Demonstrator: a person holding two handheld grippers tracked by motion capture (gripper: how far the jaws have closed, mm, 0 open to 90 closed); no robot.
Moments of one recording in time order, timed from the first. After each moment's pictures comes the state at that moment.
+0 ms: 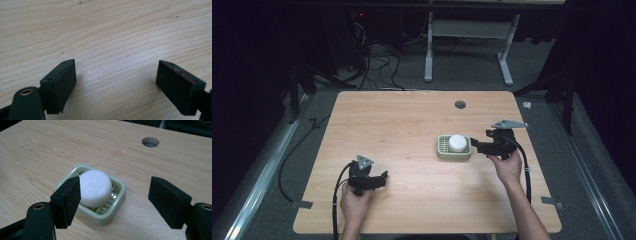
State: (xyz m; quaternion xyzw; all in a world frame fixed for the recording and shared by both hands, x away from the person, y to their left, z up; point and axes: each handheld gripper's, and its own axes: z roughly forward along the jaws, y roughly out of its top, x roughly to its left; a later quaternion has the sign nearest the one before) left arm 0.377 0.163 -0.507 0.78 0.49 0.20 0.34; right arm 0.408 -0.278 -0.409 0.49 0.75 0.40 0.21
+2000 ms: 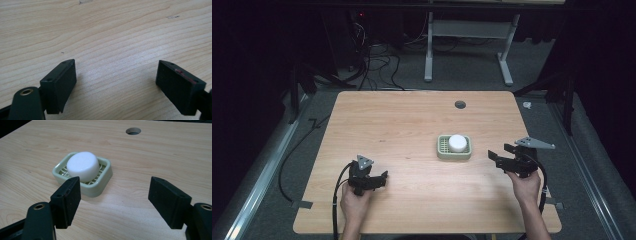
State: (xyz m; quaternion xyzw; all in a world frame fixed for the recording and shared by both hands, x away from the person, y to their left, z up) left arm 0.377 0.162 -0.507 0.78 0.49 0.20 0.34; right arm 0.354 -0.322 -0.423 0.52 0.71 0.42 0.22
